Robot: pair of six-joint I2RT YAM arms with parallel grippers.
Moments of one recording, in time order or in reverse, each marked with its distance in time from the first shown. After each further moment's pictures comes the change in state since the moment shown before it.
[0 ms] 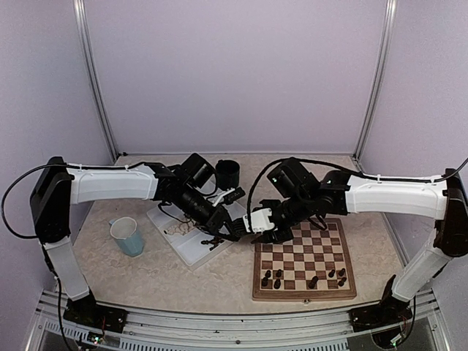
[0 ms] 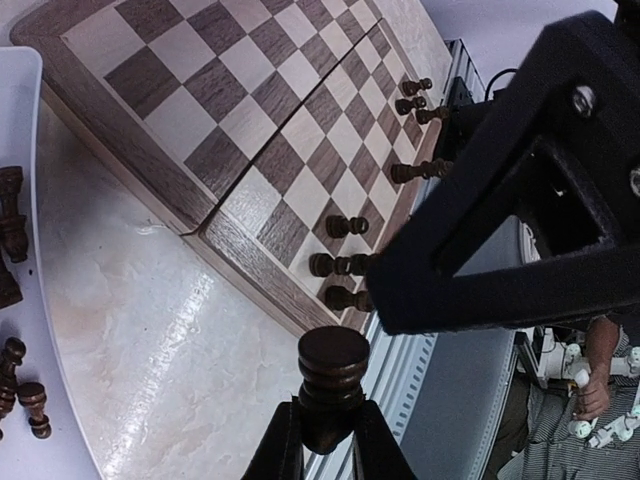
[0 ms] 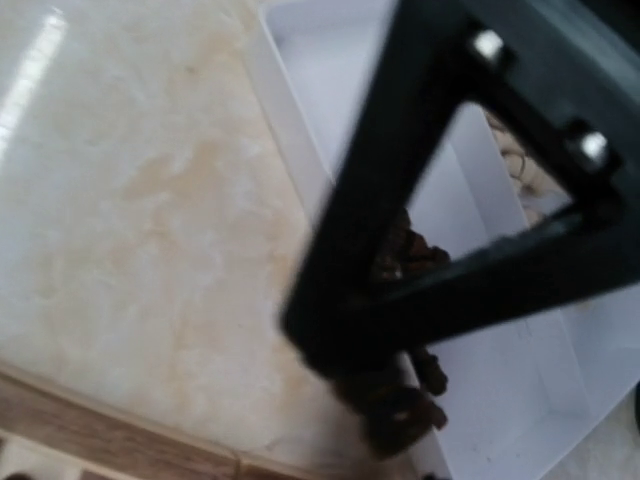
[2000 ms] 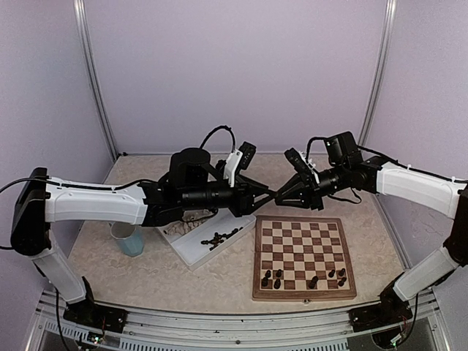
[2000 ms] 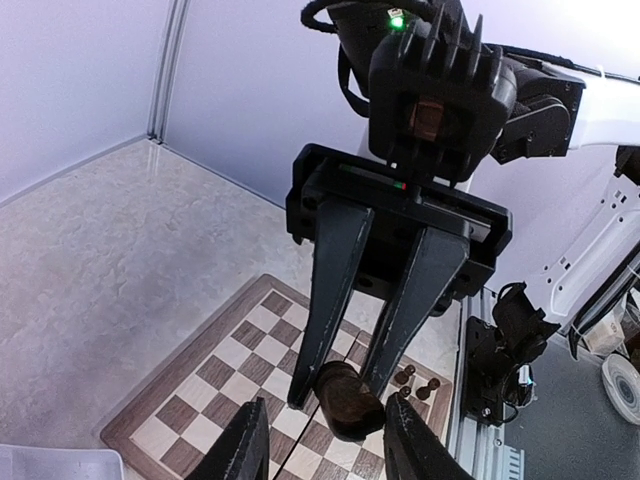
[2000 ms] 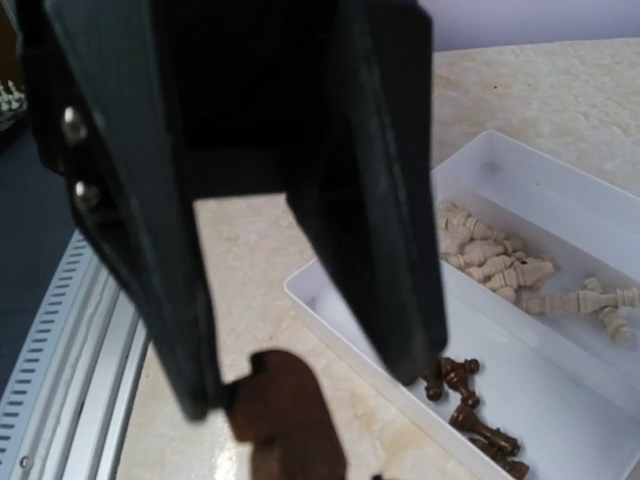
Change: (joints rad) left arm -0.205 -0.161 -0.172 0.861 -0.527 -0.048; right arm -0.436 -0.129 -0.097 0.161 -0.793 0.481
